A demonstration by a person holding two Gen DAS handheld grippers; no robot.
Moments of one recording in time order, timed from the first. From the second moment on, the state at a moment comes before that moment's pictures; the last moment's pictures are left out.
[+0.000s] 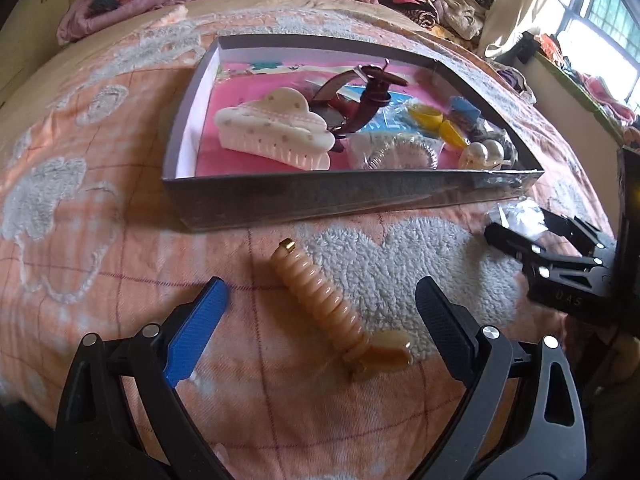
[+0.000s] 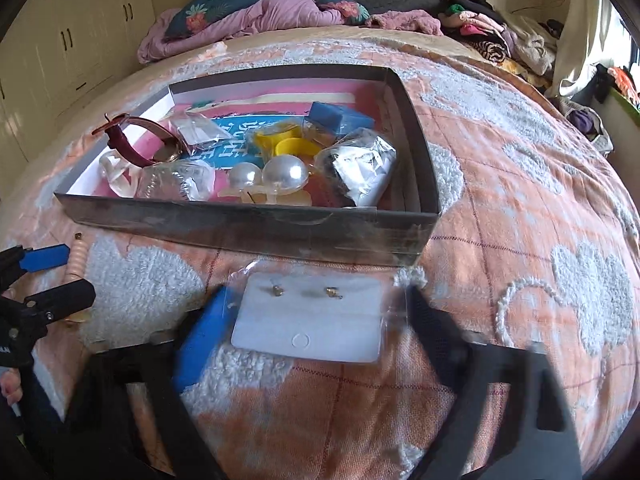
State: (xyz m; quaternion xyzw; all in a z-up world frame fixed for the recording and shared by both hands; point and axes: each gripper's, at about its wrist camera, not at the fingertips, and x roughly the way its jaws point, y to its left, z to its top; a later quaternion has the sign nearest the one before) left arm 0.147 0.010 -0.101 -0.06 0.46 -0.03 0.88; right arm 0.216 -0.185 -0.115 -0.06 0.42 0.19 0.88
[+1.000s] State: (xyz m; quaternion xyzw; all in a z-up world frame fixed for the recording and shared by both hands) left arm 0.137 0.050 -0.014 -0.09 0.35 -0.04 0.93; right arm 0.194 -0.214 -0.018 0.03 0.33 0.24 0.91
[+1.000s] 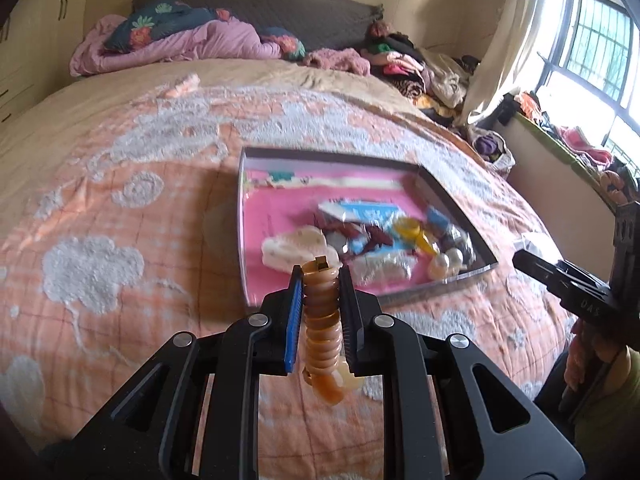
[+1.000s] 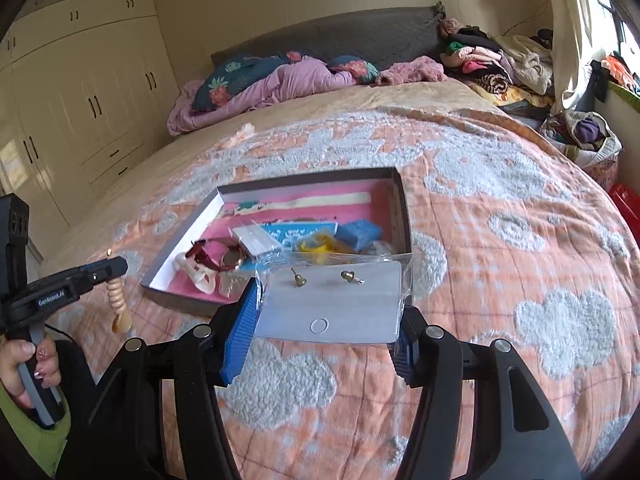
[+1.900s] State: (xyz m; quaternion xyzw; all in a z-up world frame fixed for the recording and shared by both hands) left arm 0.218 0.039 -0.017 -0.09 0.36 -0.05 0.93; right arm 0.250 -0.170 -0.013 0.02 0.33 0.25 0.91
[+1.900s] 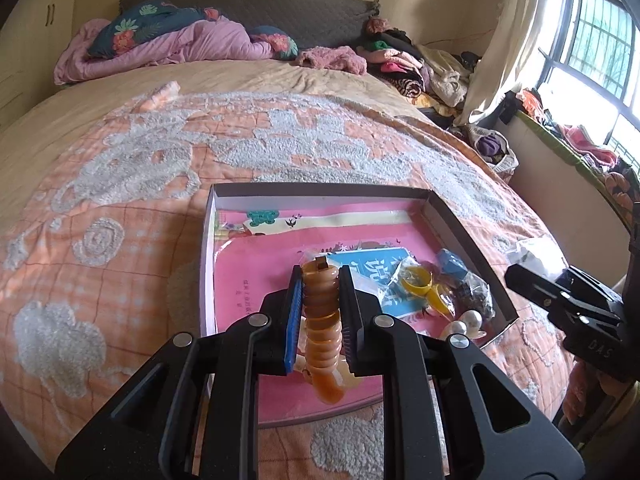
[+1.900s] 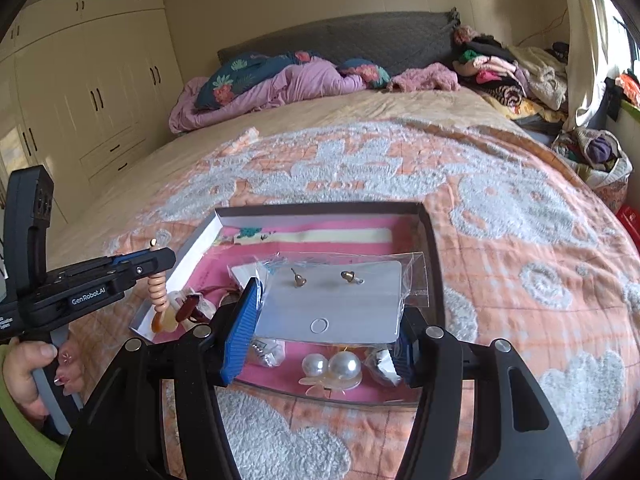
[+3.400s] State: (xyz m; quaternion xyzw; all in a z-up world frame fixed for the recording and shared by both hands) left arm 0.247 0.036 -0.053 -0.06 0.39 -0.05 0.92; right arm 0.280 -0.148 -0.064 0.01 0.41 0.25 0.88
